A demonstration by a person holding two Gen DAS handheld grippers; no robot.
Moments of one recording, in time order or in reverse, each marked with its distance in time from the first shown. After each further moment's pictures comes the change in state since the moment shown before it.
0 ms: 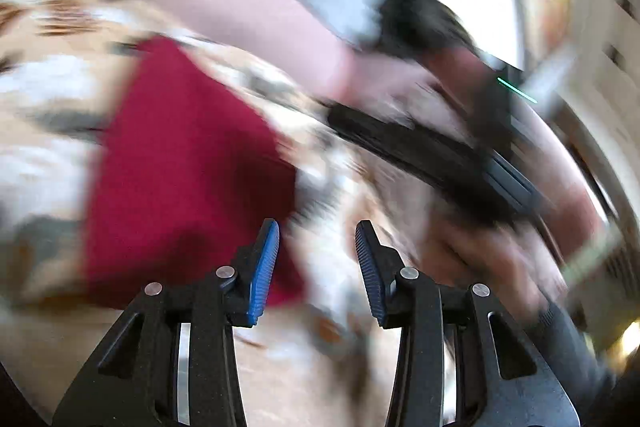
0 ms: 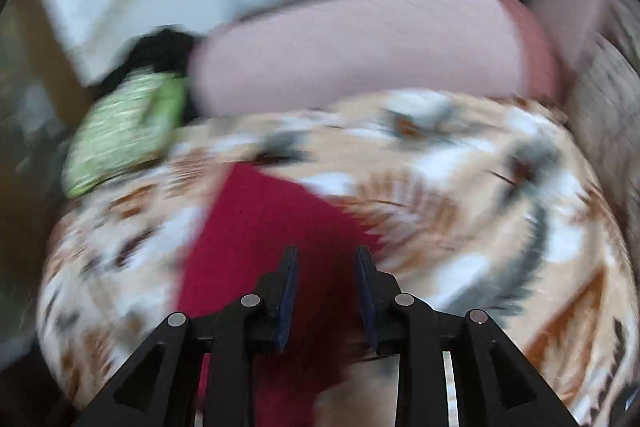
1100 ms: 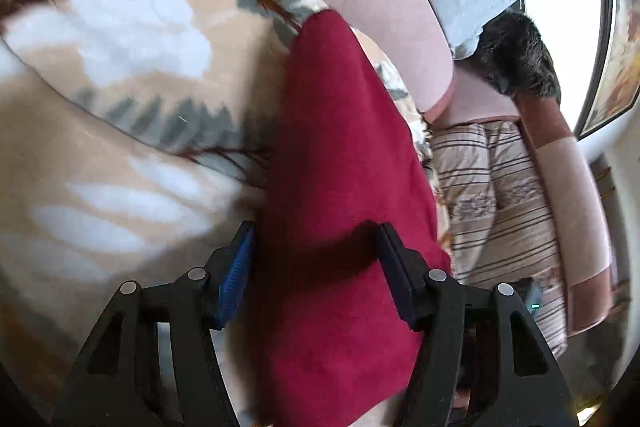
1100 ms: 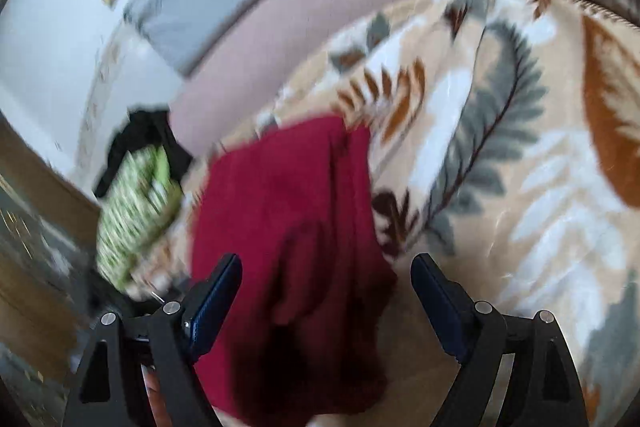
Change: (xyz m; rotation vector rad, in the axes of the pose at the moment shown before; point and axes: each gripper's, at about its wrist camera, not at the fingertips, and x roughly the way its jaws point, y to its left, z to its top) left arm 0.055 0.137 0.058 -0.217 0.172 0.035; right arm 0.058 -0.047 -0.122 0.534 -0.114 -0.026
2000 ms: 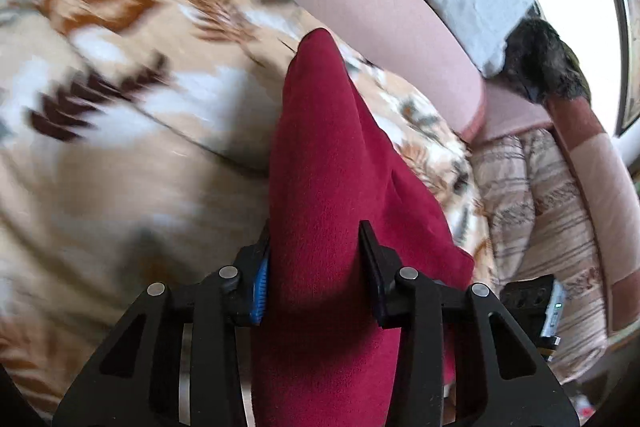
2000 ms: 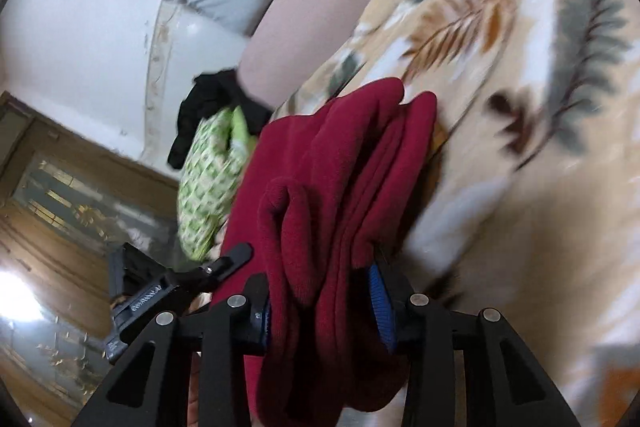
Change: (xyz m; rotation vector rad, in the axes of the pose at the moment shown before) left arm -0.097 -0.025 -0.019 0.071 -0.151 0.281; right arm 0.012 0.053 -0.029 0.062 0.163 0.357
